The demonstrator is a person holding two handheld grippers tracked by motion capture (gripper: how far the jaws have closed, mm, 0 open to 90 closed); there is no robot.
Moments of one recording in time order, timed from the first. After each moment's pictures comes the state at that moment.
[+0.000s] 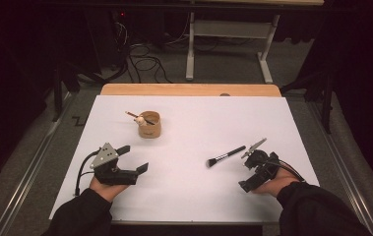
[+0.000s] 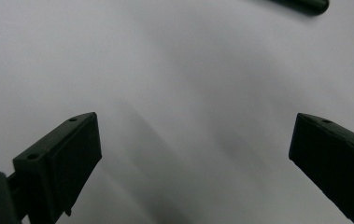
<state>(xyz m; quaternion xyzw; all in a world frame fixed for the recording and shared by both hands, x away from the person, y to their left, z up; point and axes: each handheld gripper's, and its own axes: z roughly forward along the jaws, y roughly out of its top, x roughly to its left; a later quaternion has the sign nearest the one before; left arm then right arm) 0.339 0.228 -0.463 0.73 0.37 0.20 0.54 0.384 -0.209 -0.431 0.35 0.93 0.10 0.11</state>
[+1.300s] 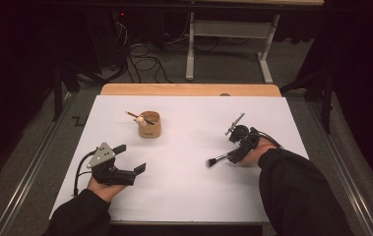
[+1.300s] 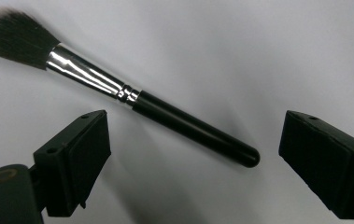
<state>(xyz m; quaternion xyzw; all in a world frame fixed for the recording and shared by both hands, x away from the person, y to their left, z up) 0.339 0.234 -0.464 0.73 0.37 0.19 0.54 0.476 -0.178 -0.442 0.28 0.95 0.09 0.11</state>
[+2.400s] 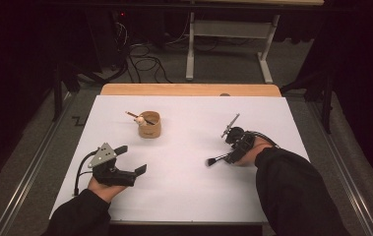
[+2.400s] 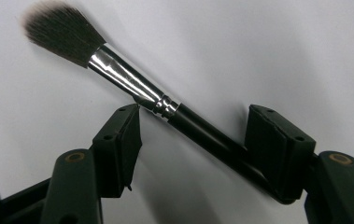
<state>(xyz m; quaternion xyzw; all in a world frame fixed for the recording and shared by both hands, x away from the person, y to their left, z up) 0.340 0.233 -0.465 0.74 0.37 0.18 0.53 0.479 -0.170 -0.450 0.25 0.96 0.10 0.05</state>
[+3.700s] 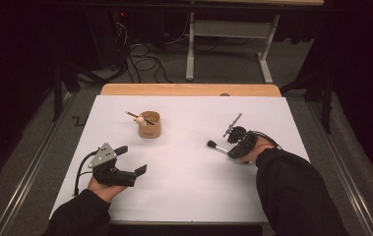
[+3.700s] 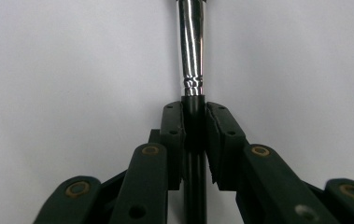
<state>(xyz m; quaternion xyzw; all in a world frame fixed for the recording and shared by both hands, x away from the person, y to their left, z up) 0.340 0.232 -0.465 0.74 0.37 0.18 0.53 0.477 -0.174 -0.446 0.25 0.96 0.10 0.06</state>
